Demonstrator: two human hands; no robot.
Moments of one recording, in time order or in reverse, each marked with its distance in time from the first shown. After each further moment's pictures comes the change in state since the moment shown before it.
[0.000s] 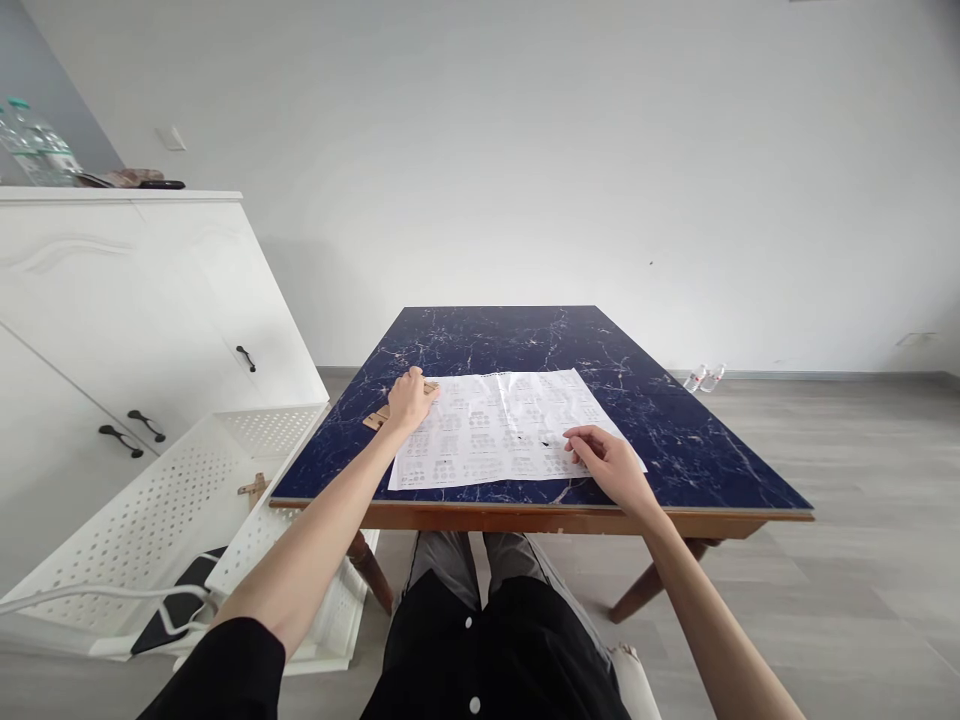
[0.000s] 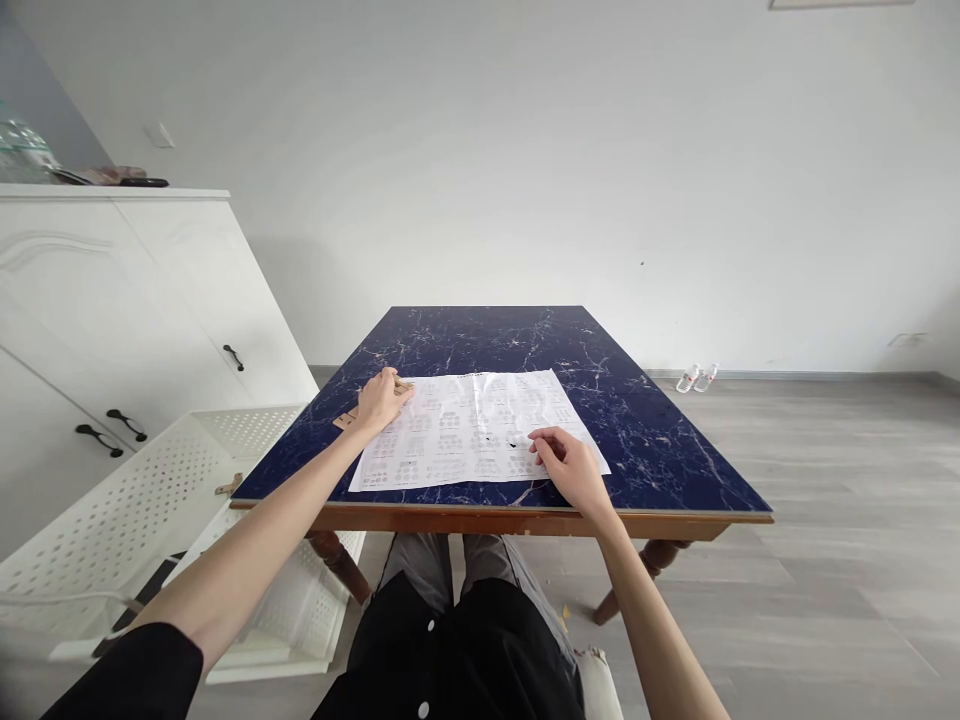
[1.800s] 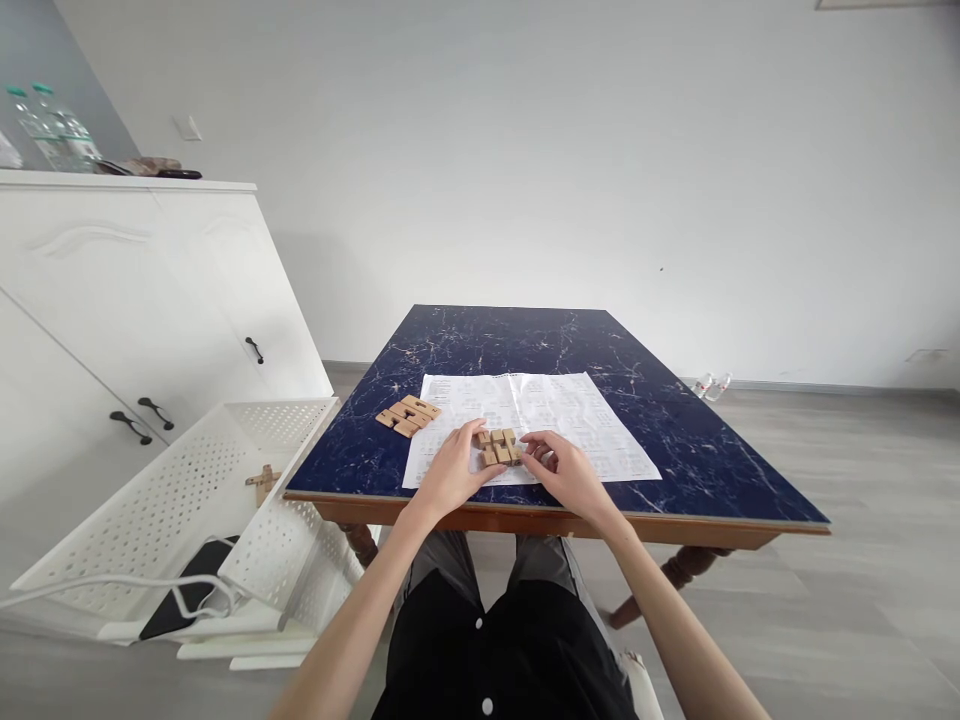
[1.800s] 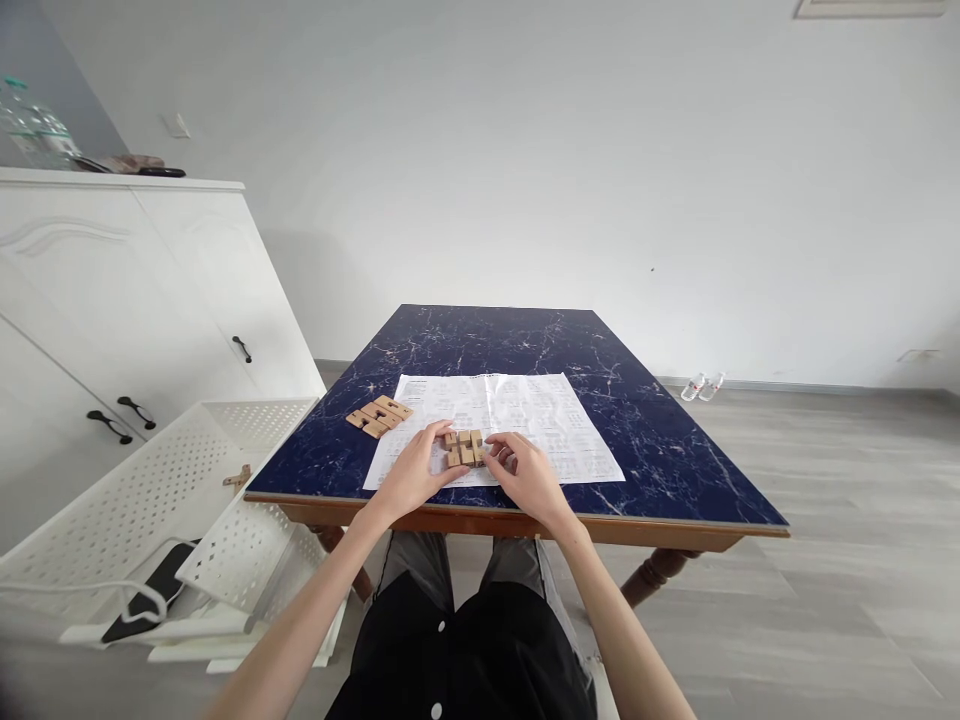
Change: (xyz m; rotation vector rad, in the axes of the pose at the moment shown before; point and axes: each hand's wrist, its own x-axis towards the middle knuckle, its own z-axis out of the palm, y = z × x) left_hand -0.141 0.039 -0.004 -0.531 -0.224 0.254; right_hand -0.003 -0.033 0.067 -0.121 -0.194 -0.161
